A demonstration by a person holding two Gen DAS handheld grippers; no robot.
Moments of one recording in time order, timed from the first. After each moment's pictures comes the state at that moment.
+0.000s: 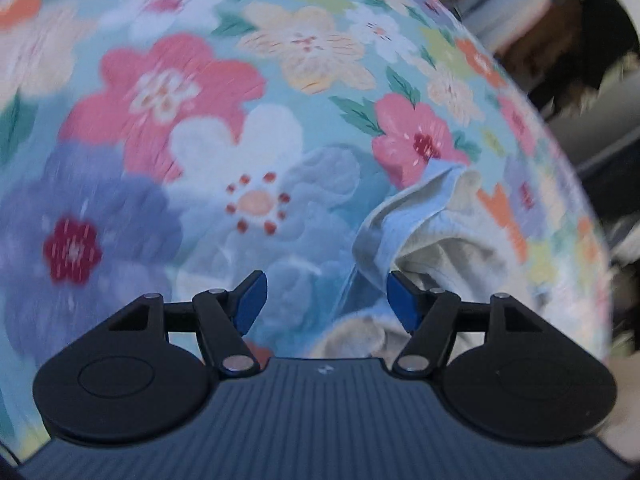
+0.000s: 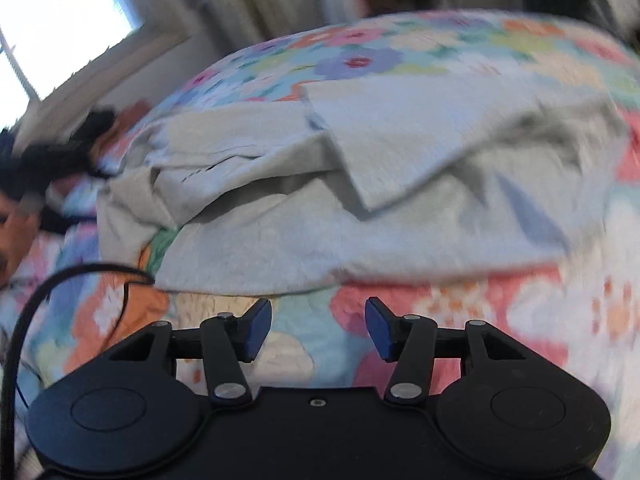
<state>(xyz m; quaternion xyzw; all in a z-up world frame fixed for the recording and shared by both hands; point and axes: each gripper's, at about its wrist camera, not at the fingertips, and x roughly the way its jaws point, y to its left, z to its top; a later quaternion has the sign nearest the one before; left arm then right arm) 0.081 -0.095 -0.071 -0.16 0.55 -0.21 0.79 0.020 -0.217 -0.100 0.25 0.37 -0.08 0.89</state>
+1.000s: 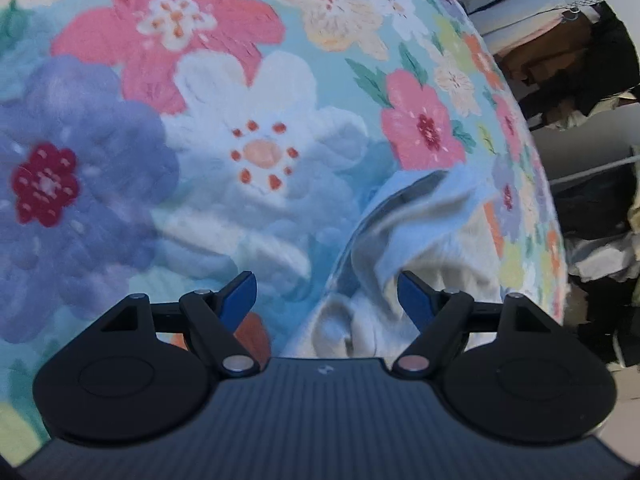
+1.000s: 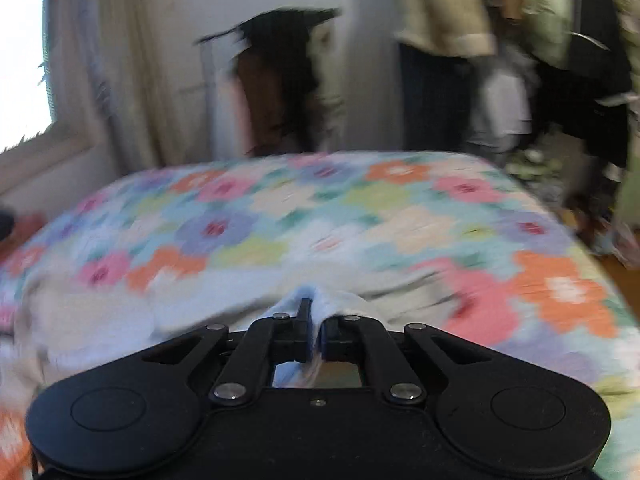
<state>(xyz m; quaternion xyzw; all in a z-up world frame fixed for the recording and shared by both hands) 0.088 -0.084 -0.105 -0.21 0.59 -0.23 0.75 -0.014 -0.304 0.005 0.15 0.22 -0.28 0.92</state>
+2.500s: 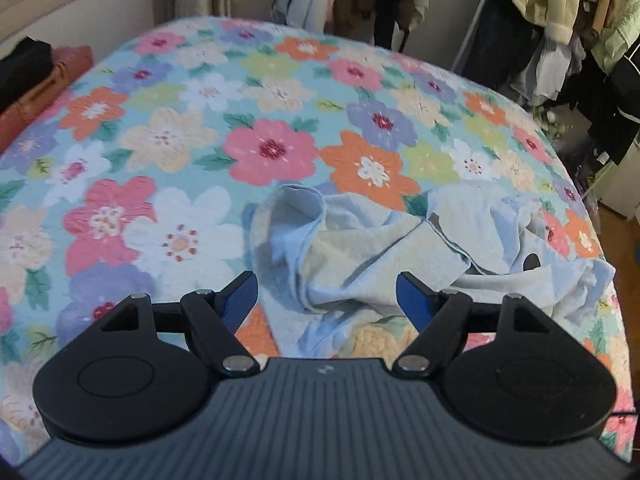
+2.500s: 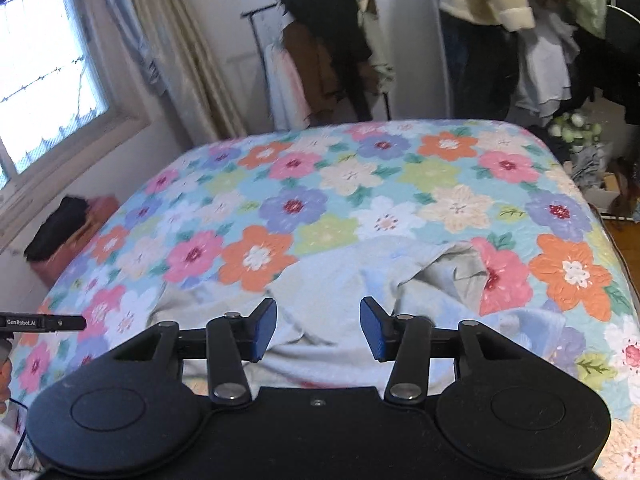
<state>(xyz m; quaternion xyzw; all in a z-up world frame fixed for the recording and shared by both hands) -0.043 -0.097 0.070 0.12 0.42 -0.45 0.78 -0.038 -0.242 0.105 0.18 0.32 -0.17 0.92</state>
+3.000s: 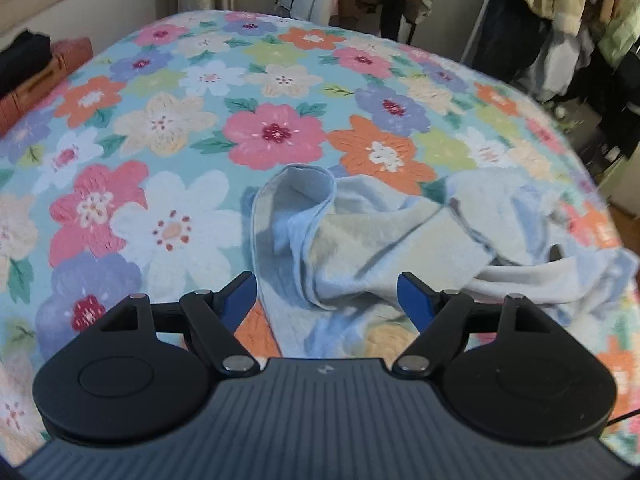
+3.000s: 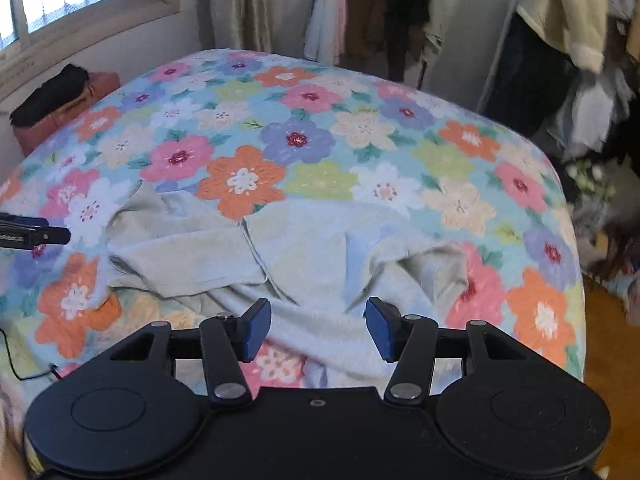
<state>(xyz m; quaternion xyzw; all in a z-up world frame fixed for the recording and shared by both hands) -0.044 -0.128 0.013 0.13 0.41 -0.44 0.79 0.010 -0.241 0.094 0.03 0.44 -0.13 0.89</state>
